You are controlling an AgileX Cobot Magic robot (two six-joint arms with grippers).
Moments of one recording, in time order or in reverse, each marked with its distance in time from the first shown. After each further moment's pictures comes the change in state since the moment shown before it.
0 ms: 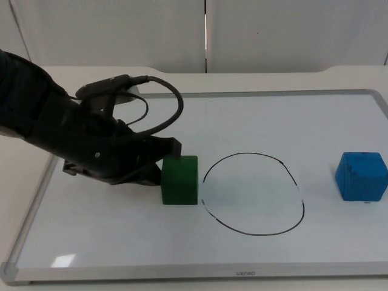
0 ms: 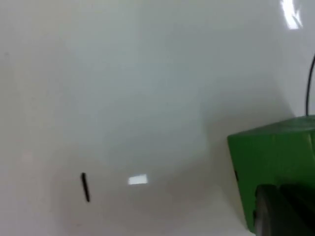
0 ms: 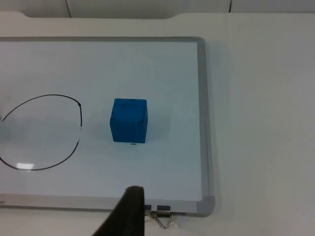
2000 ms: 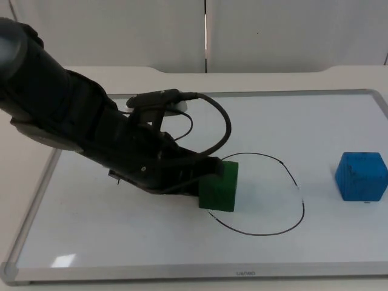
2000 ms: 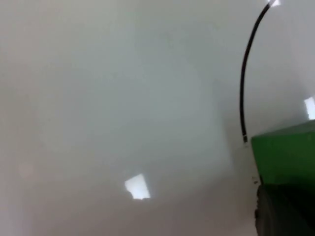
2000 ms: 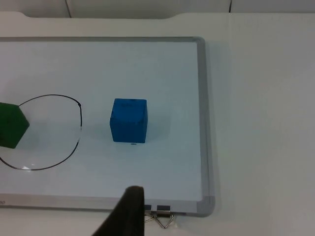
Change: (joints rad) right arm 0.000 0.000 0.000 0.000 0.000 0.001; left arm -0.132 0.109 -0.090 -0.139 -0.018 0.163
